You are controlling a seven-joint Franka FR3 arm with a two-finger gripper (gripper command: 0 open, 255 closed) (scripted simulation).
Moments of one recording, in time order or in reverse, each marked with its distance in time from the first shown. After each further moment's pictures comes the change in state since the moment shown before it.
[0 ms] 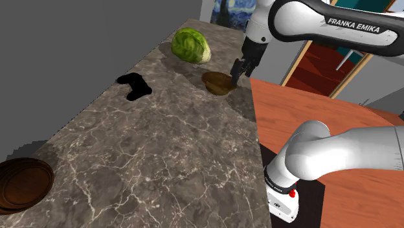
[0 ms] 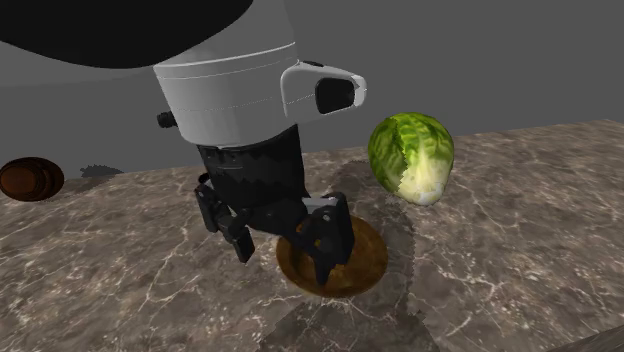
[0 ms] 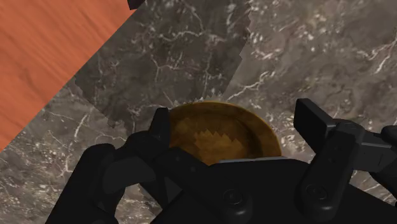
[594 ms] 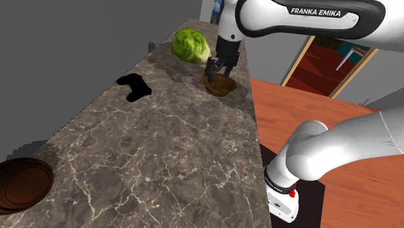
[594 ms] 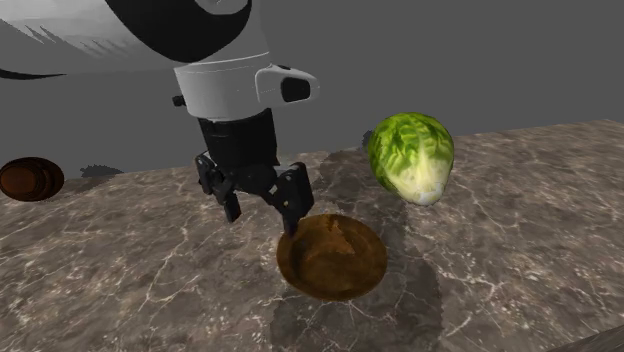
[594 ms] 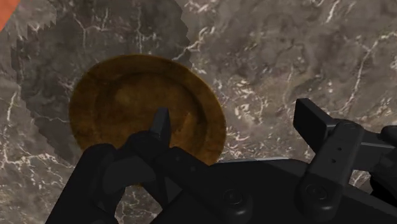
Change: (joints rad) arm 0.031 0.236 0.081 0.132 0.076 0.069 0.130
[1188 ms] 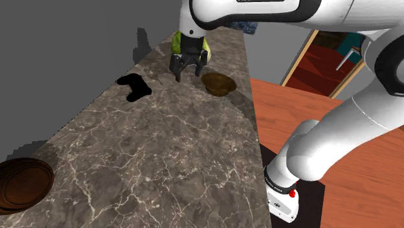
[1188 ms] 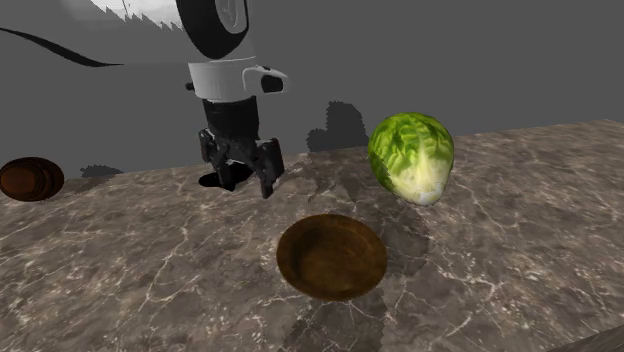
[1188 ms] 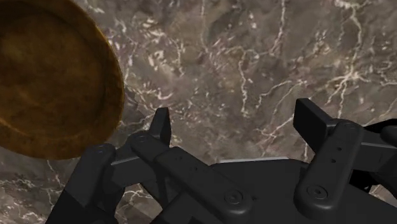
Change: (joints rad) arm 0.028 0.338 0.084 0.273 0.050 0.032 0.156
